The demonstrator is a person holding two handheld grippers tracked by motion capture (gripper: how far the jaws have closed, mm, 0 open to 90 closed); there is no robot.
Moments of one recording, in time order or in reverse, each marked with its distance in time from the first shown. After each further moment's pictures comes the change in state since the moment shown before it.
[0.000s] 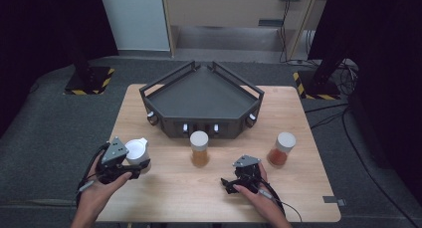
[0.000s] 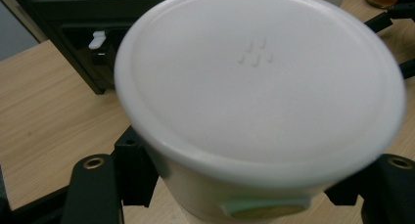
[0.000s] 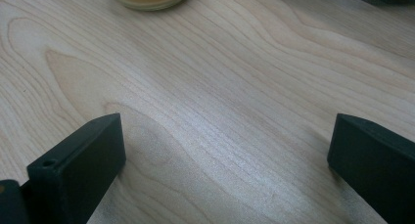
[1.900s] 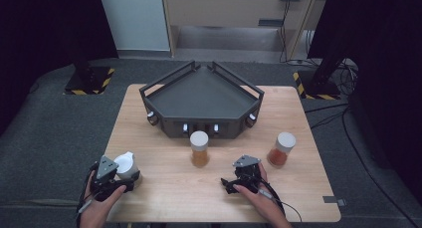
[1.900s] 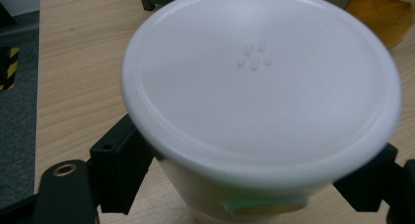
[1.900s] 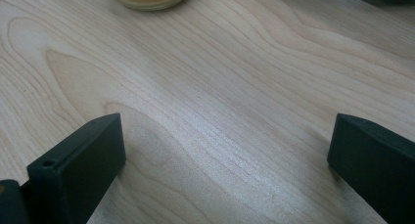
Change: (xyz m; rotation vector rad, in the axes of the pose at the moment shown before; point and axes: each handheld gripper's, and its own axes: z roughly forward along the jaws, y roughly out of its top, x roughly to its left) left arm -0.028 -0.073 0.009 0.032 0.197 -0.217; right arm 0.000 0.000 0.000 0.000 0.001 -0.001
